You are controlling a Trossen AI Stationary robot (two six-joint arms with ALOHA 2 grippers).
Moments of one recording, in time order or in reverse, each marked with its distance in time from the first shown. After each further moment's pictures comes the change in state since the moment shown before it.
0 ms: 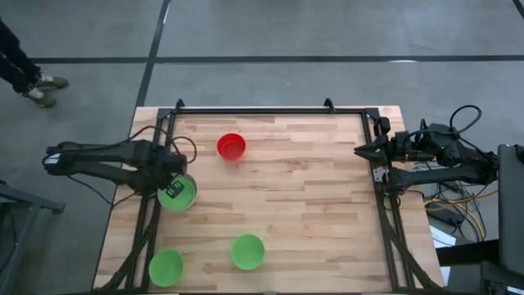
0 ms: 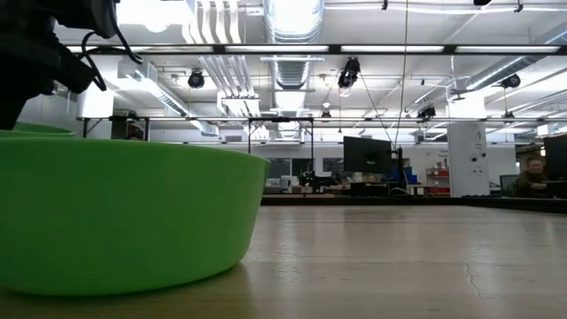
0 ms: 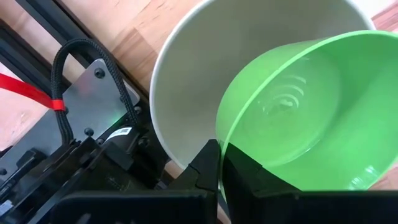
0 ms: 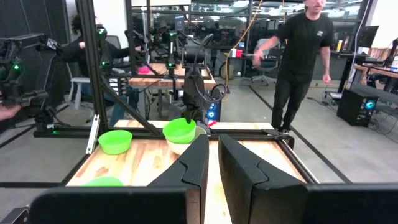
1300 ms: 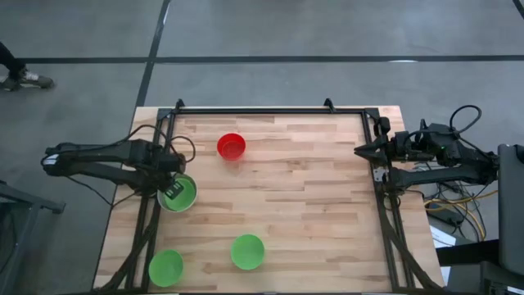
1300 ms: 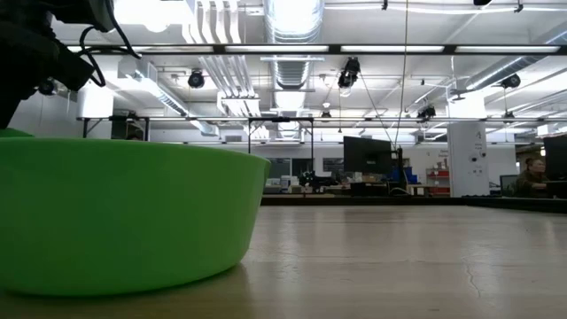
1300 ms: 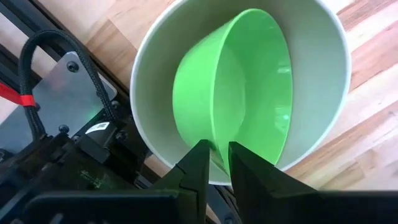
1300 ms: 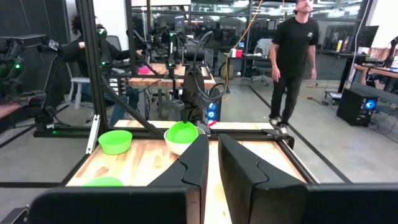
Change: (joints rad) left arm 0.000 -0.037 0.003 0.018 0.067 -0.006; right arm 0.000 0.000 0.000 0.000 0.000 0.000
